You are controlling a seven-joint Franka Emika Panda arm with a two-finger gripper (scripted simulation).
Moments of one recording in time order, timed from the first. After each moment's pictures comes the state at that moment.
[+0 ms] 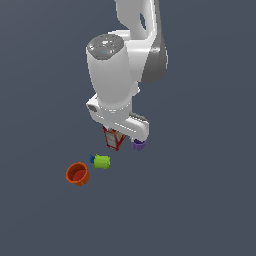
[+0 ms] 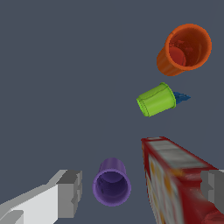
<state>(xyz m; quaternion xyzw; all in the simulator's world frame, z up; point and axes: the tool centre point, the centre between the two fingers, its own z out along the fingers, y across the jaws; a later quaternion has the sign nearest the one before) 0.030 -0.027 0.229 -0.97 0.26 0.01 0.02</state>
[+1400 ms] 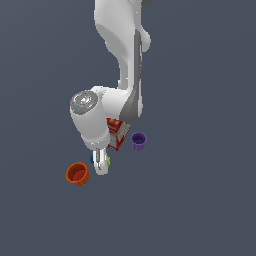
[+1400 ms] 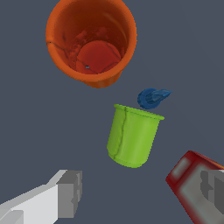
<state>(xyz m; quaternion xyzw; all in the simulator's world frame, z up) 0.052 -0.103 0.113 -0.77 0.64 0.01 0.01</state>
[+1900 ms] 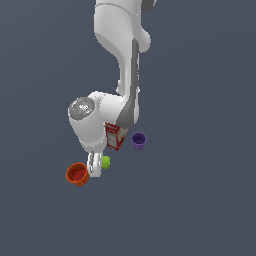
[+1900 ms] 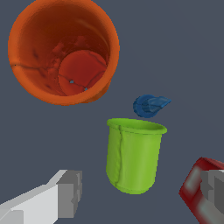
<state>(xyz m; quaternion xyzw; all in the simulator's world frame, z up) 0.052 -0.118 0.092 -0.72 0.70 0.00 0.00</state>
